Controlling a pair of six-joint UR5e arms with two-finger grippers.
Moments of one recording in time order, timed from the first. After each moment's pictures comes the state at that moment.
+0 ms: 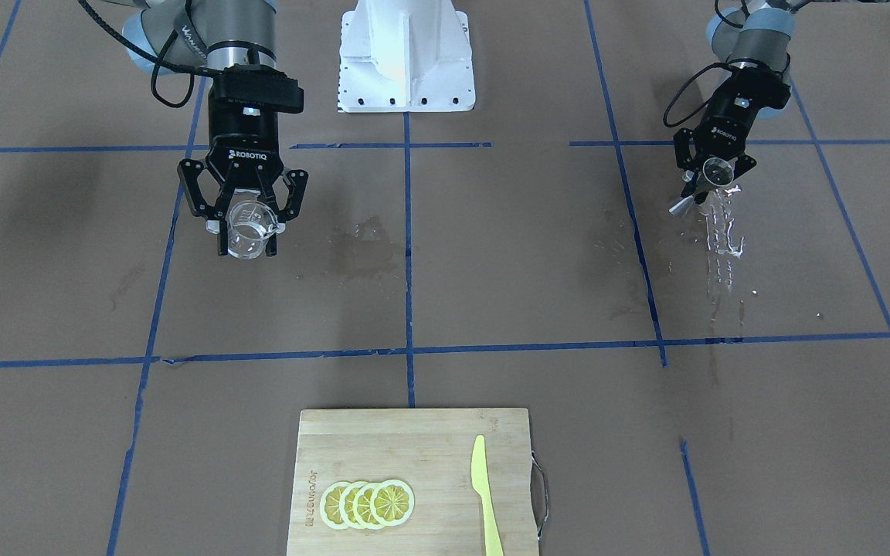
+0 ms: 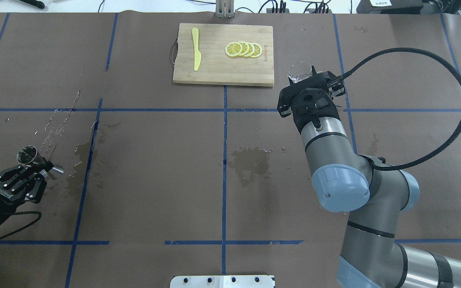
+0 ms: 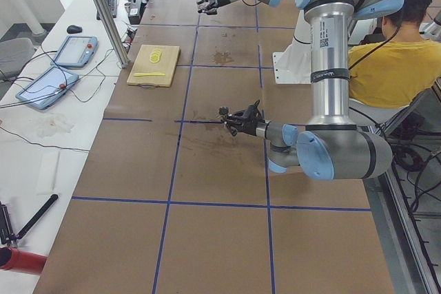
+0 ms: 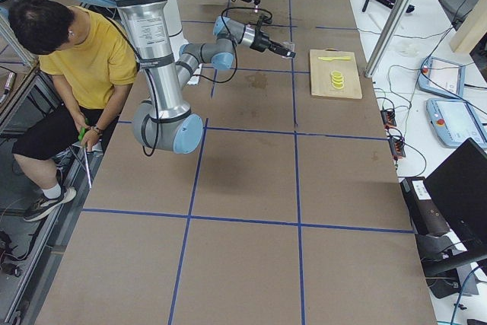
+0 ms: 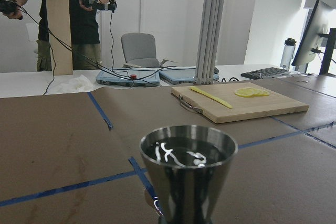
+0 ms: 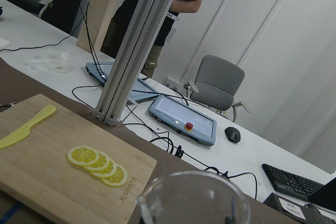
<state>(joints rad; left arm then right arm) -0.15 -1.39 -1.47 -3.60 -0.70 -0.63 0.39 -1.21 1.93 -1.13 0.70 0.64</state>
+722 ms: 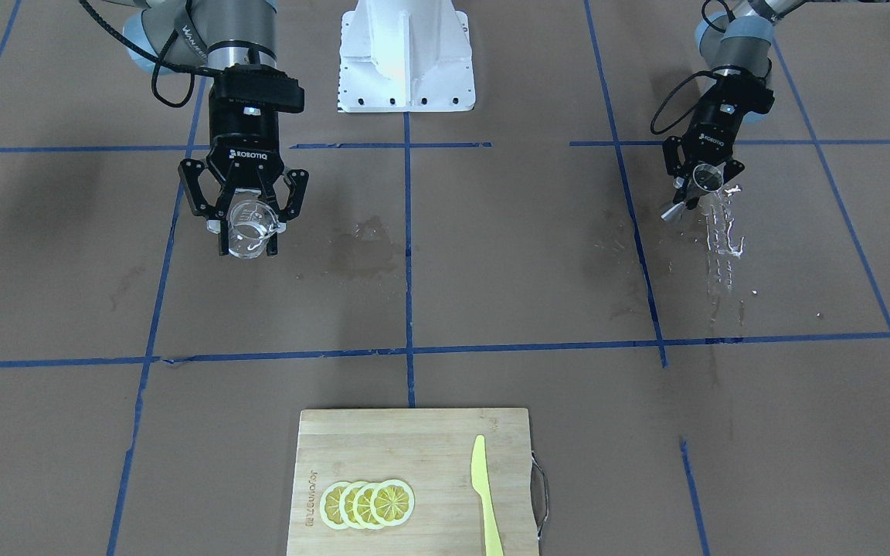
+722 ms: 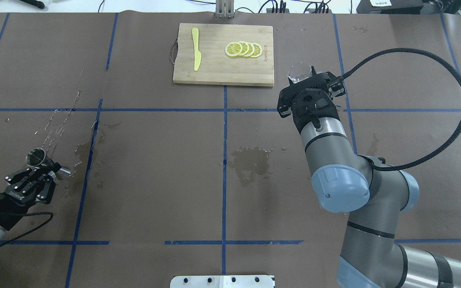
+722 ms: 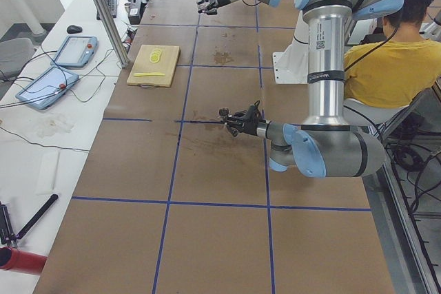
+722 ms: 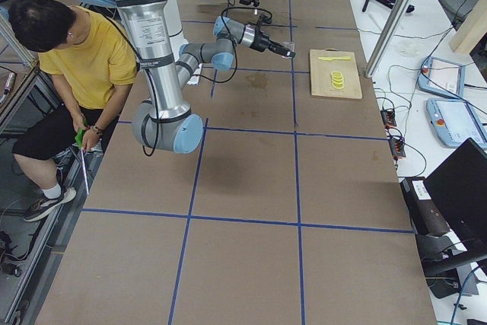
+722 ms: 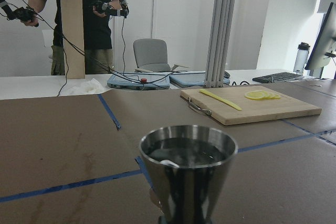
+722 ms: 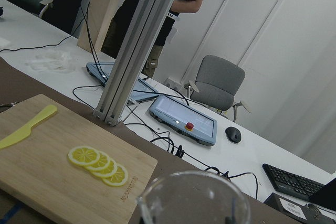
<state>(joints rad) -0.13 -1.45 -1.41 -3.59 -0.65 -0.62 0.39 -1.21 1.93 -1.13 0.70 0.64</state>
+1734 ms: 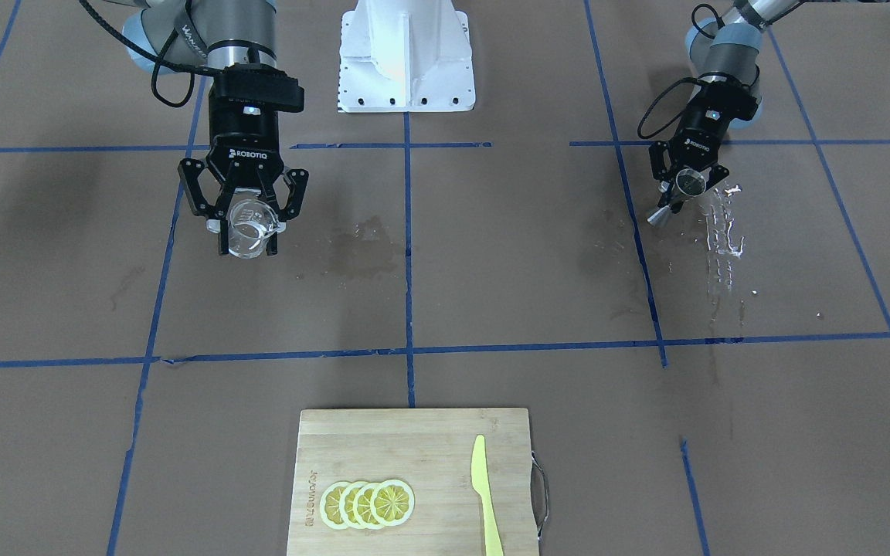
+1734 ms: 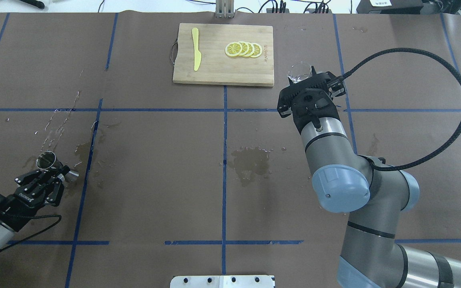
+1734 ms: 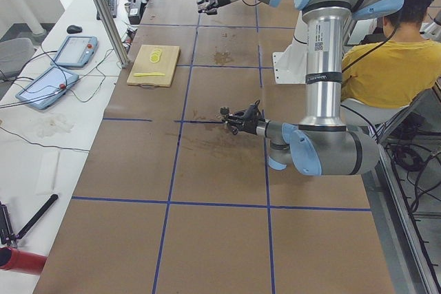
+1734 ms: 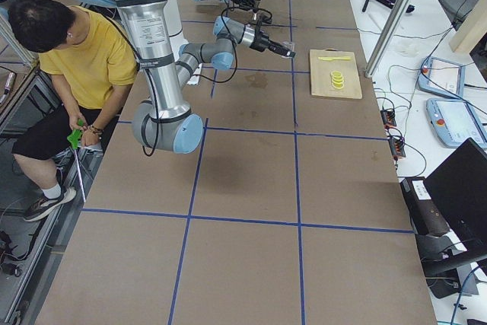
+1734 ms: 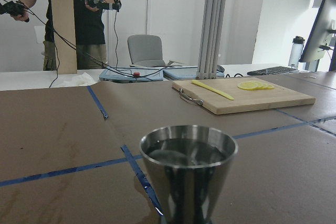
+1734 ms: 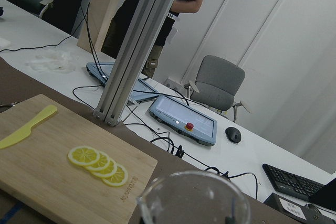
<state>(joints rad) -0.12 -1.48 -1.39 -3.60 -0.68 -0.60 0.39 -1.21 1.93 -1.13 0.70 0.64</state>
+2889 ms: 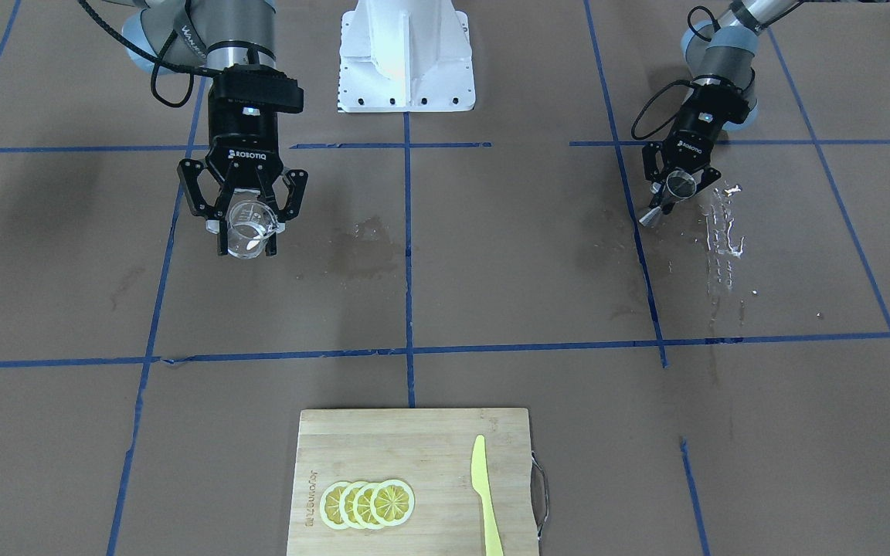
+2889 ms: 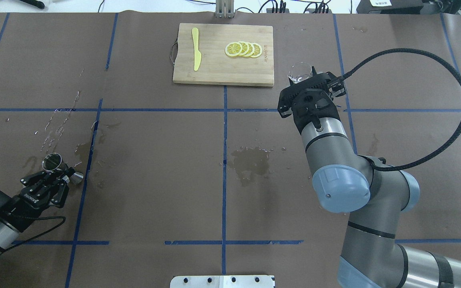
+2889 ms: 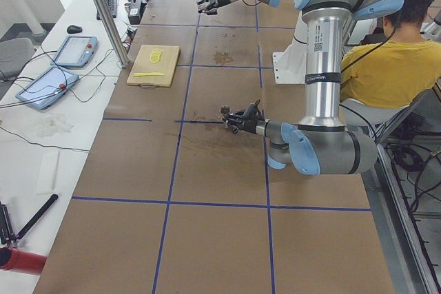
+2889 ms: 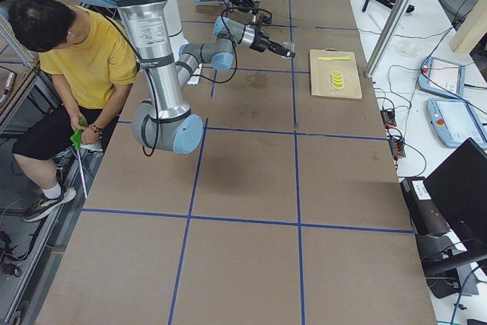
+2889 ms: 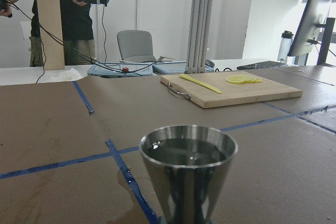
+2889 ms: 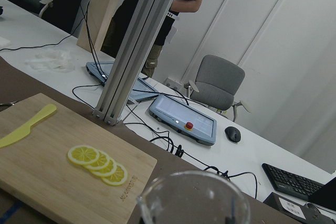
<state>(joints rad) -0.12 -1.50 -1.37 -3.60 -0.70 -0.59 0.39 -1.21 1.93 -1.13 0.70 0.64</state>
